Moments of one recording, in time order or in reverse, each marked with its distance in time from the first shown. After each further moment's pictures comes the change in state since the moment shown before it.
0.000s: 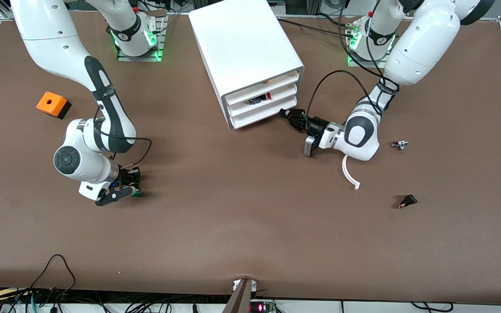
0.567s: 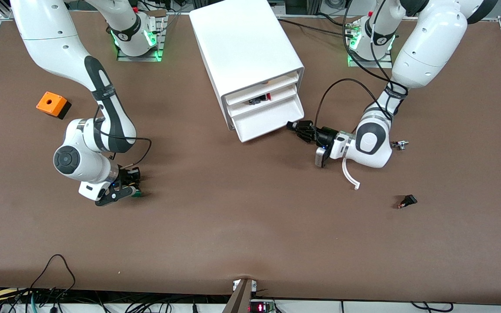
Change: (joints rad) left arm 0.004 0.002 0.072 0.061 0.000 -0.003 -0.026; right arm 0.000 0.000 0.000 0.000 0.000 0.001 -0.002
